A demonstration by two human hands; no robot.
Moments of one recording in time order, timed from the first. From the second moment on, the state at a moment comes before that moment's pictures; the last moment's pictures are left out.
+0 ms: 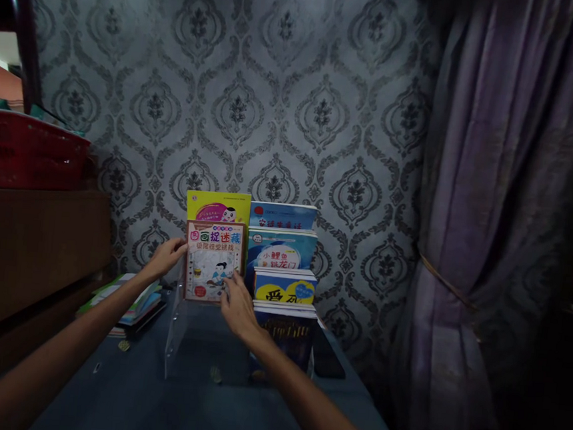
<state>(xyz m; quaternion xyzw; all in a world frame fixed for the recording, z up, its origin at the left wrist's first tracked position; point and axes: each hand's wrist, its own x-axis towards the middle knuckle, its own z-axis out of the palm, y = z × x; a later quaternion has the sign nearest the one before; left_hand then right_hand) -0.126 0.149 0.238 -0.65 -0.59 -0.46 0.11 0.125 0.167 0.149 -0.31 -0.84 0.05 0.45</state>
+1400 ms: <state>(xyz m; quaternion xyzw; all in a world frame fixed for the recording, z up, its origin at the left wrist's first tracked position) -0.120 0.143 0.231 -0.63 -0.60 -0.47 0.13 0.146 0.111 0.124 -0.28 -0.85 0.09 0.42</state>
